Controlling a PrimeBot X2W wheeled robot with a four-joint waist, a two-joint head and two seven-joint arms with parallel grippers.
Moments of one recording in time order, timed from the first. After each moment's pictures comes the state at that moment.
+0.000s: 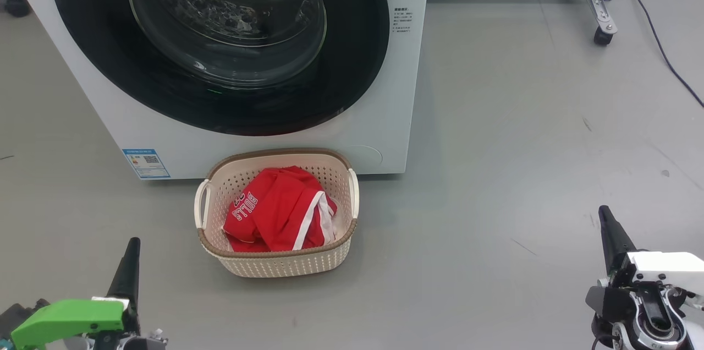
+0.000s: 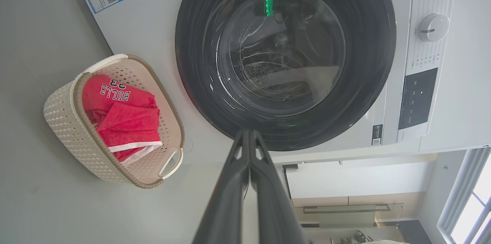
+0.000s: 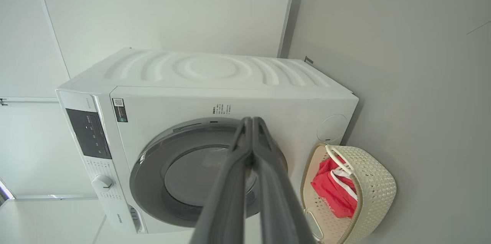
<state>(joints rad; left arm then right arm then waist) -0.04 0.08 0.00 0.26 -1.62 -0.13 0.05 -0.07 -0.04 -0.13 0.27 1.56 0.11 0.10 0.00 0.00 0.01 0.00</state>
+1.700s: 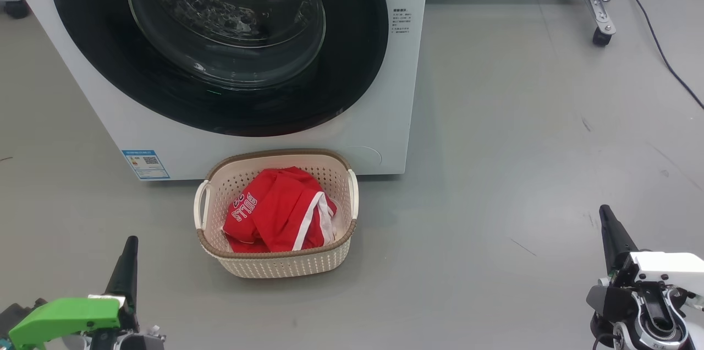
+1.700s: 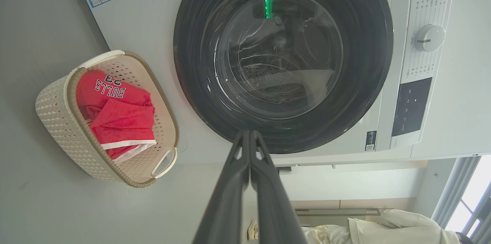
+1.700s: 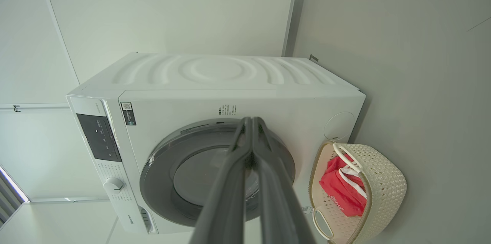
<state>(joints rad) -0.05 0.08 0.02 0.28 -1.66 -0.13 0.06 -0.07 -0.04 -0.13 0.28 1.60 0.12 0.11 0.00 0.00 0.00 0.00</state>
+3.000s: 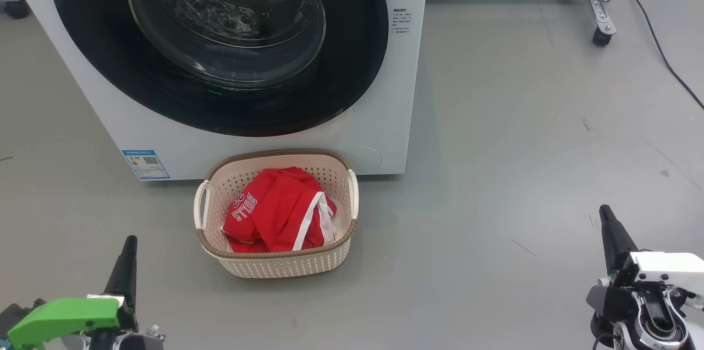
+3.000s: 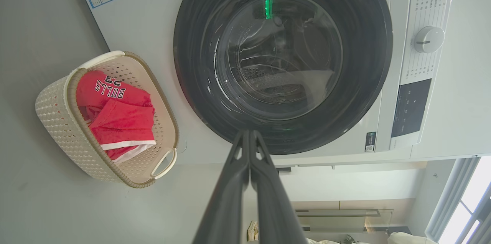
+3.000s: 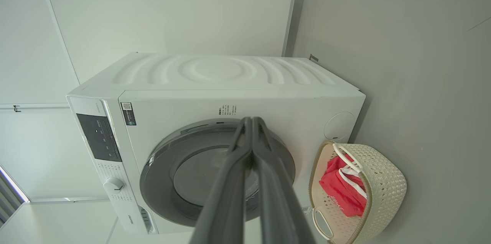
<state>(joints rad) -0.05 0.08 0.02 0.28 -1.66 -0.13 0.06 -0.07 -0.04 -0.13 0.28 1.60 0.12 0.11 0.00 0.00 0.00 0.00</state>
